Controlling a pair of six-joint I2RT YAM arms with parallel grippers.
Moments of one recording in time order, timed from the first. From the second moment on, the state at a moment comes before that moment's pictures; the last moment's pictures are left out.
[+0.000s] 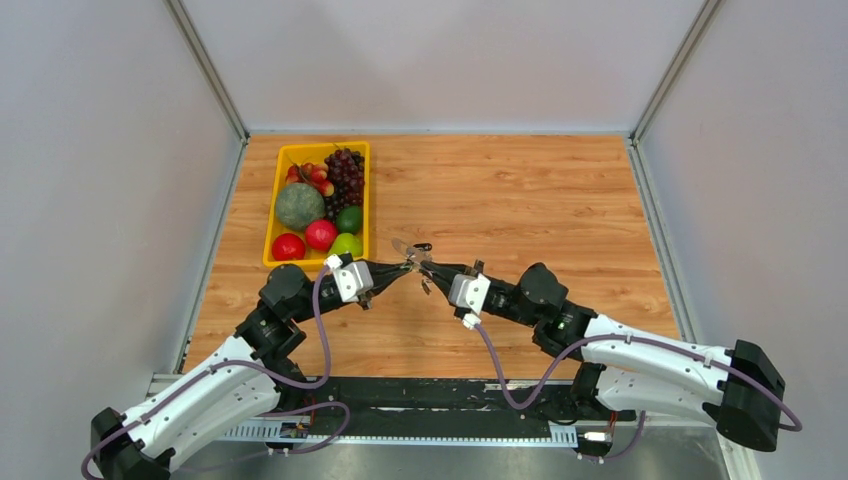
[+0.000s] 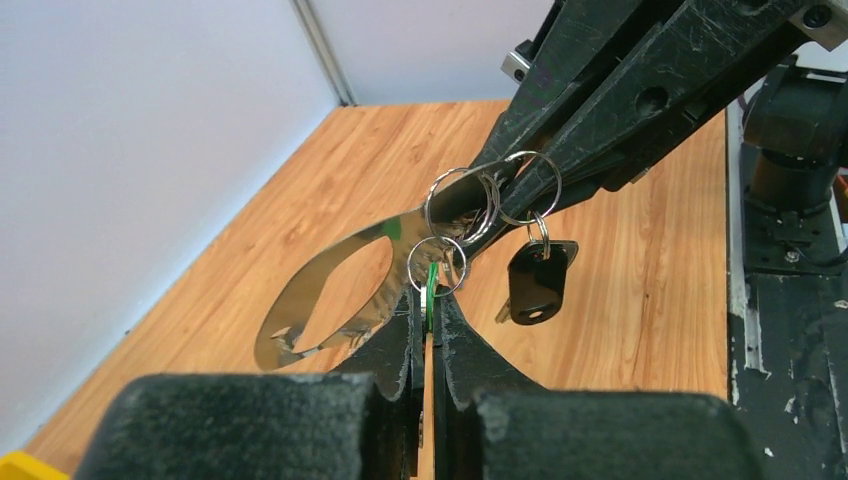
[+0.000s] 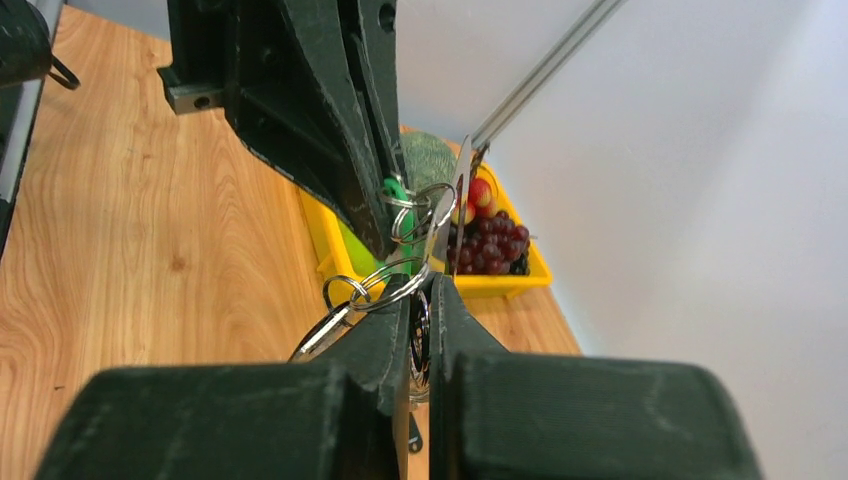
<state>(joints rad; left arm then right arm) -0.74 0.62 0.47 0.27 0.46 0.25 1.07 0.97 0.58 0.51 -0.19 -0.61</state>
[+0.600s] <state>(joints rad) -0.74 0.65 0.47 0.21 0.47 0.28 1.07 0.76 0.39 0.48 -0.08 -0.47</state>
